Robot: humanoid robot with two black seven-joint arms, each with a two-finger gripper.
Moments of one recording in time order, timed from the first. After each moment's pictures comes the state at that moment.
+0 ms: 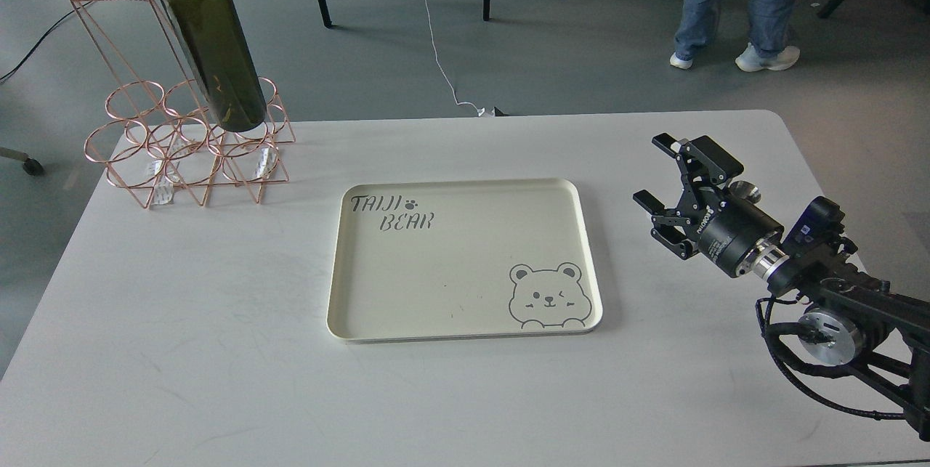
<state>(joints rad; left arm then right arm) -1.14 0.83 -0.74 -0.96 1.88 -0.33 -0.49 0.59 -0.69 0.34 1.27 -0.29 0.11 0.49</state>
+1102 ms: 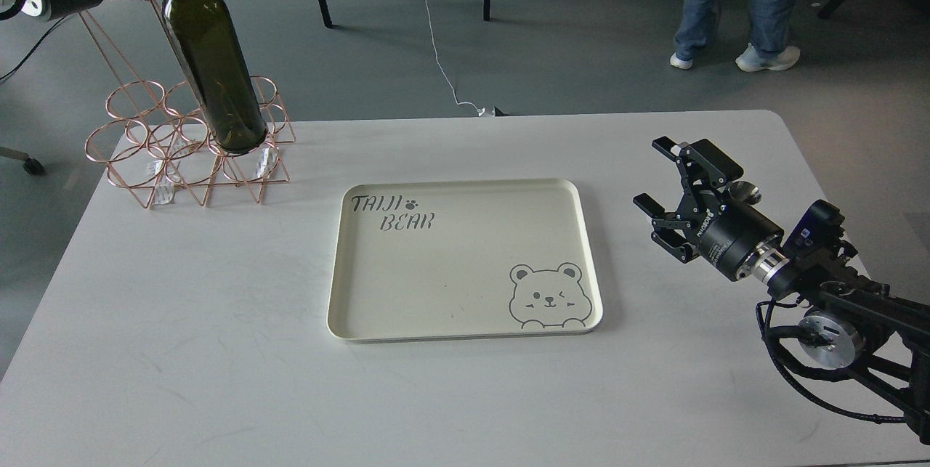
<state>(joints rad) -1.10 0.78 -0.69 -0.89 1.88 -0.28 -0.49 0.58 -0.69 0.34 1.27 -0.29 0.11 0.49</state>
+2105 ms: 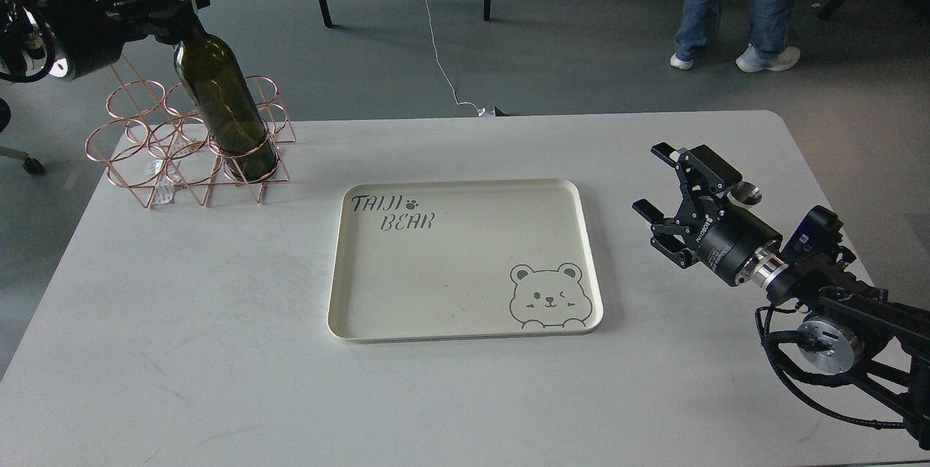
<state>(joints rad) -0.97 0.76 -0.70 -0.84 1.84 -0.21 -0.49 0.57 -0.68 0.34 1.27 -0.29 0.11 0.49</state>
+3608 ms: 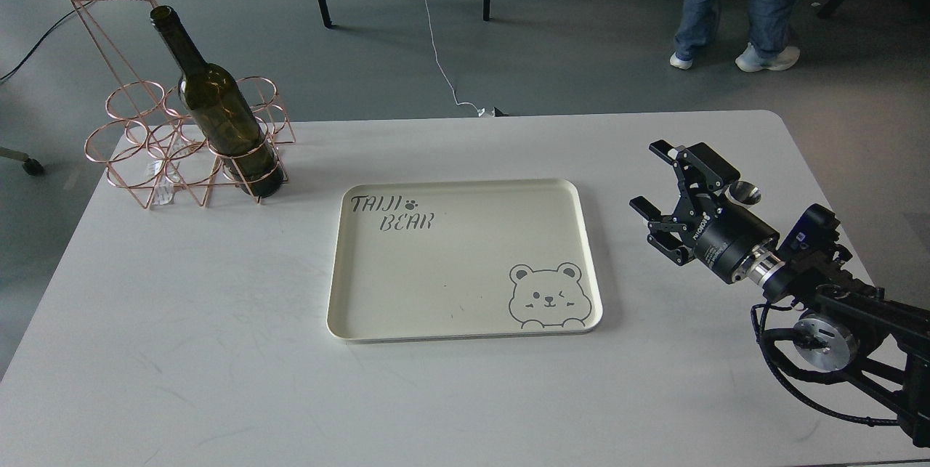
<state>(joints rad) -1.17 0.79 -0.73 -1.06 1.41 -0.19 -0.49 0.56 -0.65 0.37 1.27 -0.29 0.11 0.49</state>
